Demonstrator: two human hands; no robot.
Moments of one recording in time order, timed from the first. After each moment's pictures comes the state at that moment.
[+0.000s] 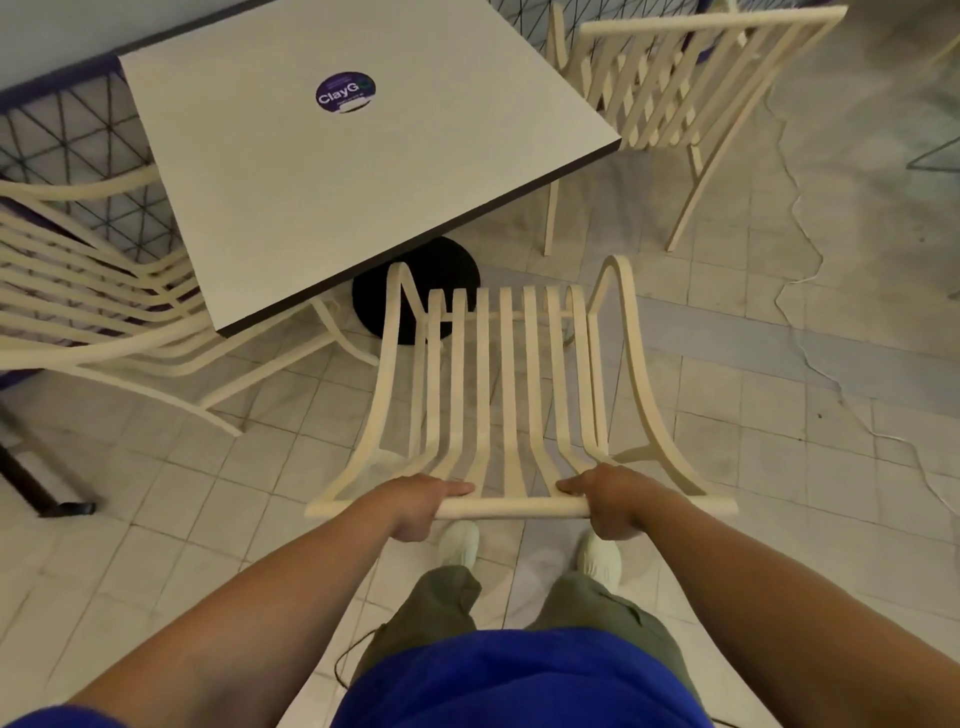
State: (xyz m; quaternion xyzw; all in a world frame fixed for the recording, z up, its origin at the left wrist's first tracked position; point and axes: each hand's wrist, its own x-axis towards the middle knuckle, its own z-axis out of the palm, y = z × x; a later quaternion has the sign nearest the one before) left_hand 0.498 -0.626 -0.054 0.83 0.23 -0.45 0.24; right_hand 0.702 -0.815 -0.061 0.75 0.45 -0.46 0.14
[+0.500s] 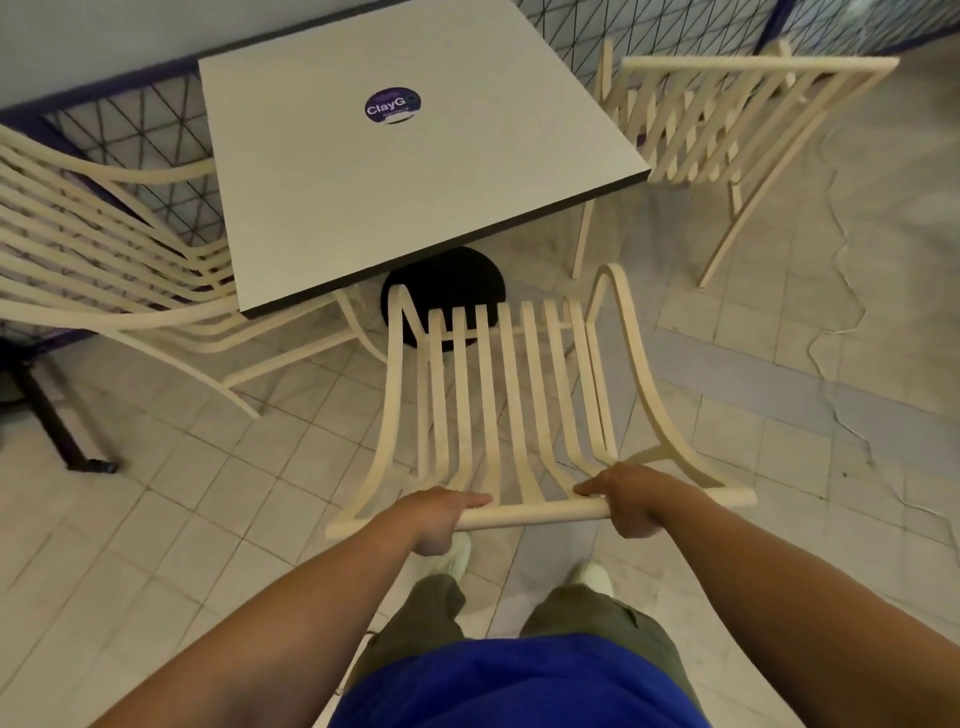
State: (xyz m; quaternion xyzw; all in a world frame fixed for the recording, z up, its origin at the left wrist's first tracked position) left_hand 0.523 -0.681 -0.060 0.81 0.31 -0.40 0.29; right_hand 0.761 -0.825 -0.059 0.73 0.49 -0.44 0.17
